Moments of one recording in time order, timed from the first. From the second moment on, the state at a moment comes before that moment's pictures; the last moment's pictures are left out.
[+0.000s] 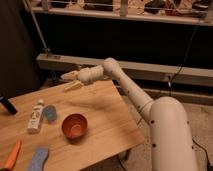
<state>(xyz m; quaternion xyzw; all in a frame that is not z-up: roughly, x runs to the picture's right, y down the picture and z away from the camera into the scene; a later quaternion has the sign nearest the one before) -0.219 -0.037 0.767 -0.31 -0.62 0.14 0.71</state>
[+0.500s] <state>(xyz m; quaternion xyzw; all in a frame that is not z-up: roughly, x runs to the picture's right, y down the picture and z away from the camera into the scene) -0.261 -0.023 0.760 -0.32 -0.62 0.10 0.71</state>
